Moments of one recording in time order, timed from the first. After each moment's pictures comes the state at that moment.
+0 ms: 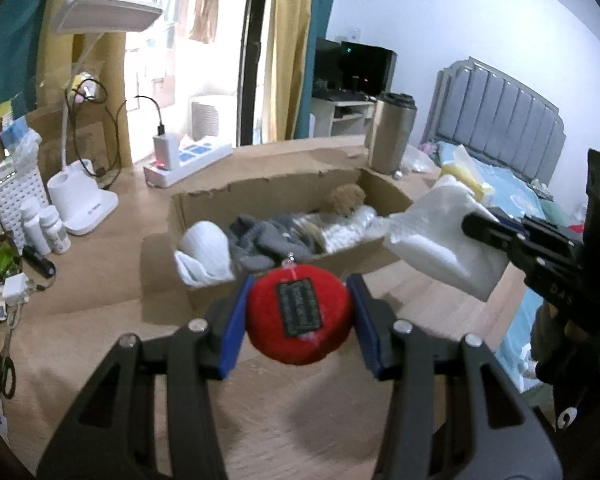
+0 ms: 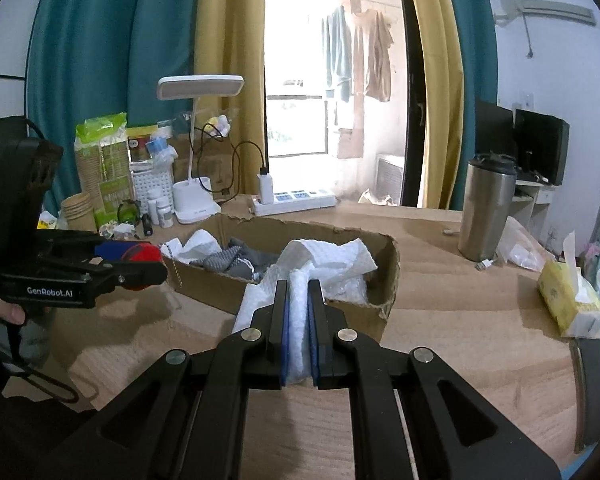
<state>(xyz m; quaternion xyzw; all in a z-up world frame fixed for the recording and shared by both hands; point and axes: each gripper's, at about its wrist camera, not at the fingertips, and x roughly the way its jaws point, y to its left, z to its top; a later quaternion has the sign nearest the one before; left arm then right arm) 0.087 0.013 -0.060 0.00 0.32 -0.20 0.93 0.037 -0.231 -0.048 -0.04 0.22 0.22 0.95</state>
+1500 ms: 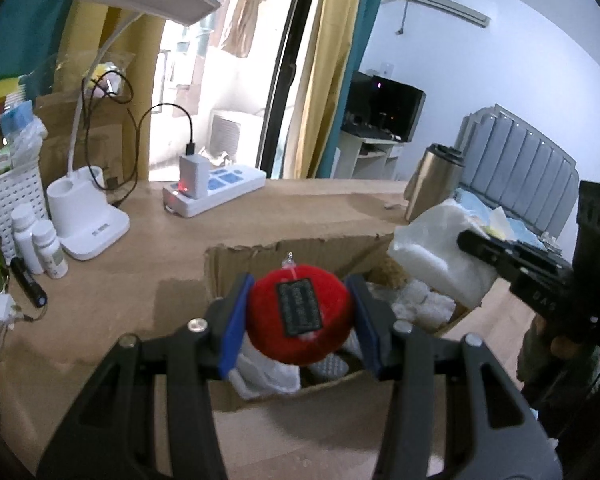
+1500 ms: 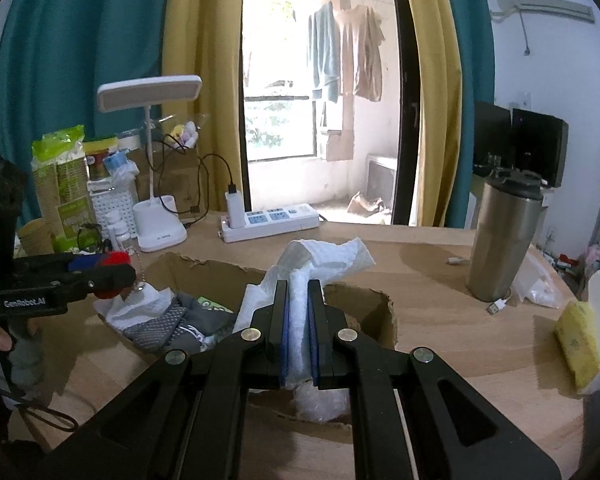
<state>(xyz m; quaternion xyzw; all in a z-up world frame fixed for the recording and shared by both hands) 0.163 0.039 -0.065 -0.07 0.29 -0.17 0.94 0.138 -0.219 -0.044 -0.04 0.22 0.20 0.95</state>
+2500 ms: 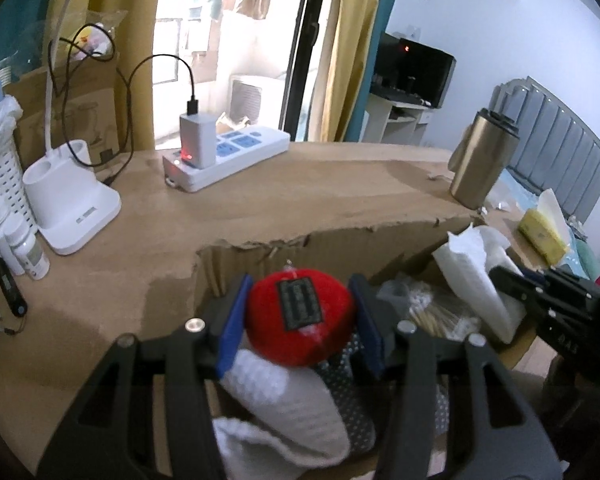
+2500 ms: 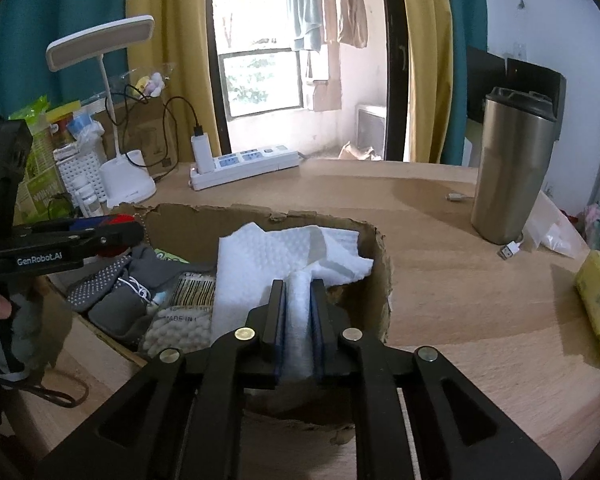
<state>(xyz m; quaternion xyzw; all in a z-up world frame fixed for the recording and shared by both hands) 0.229 0.021 -0.099 -0.05 0.35 -0.13 0.92 0.176 -0.230 -0.094 -0.03 0.31 0.18 0.93</state>
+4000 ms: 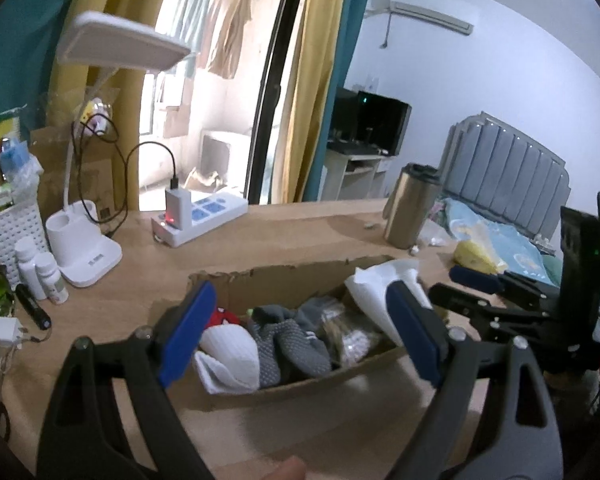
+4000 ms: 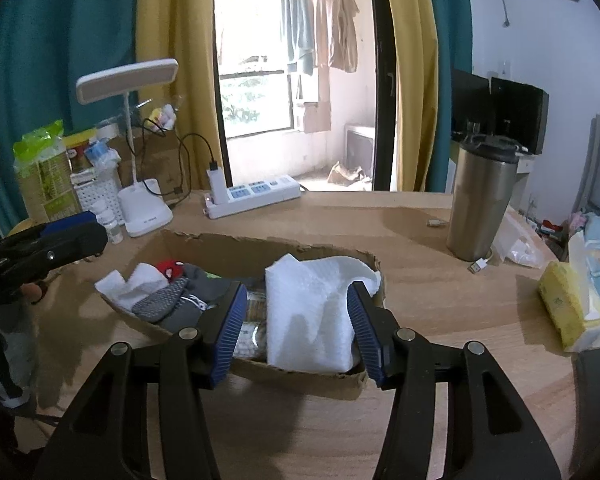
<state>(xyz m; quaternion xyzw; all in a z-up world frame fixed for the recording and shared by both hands) 0.139 0.028 -0.030 -0.06 0.25 -0.19 0.95 0.122 -0.224 -0.043 -0.03 0.27 0.16 0.95</state>
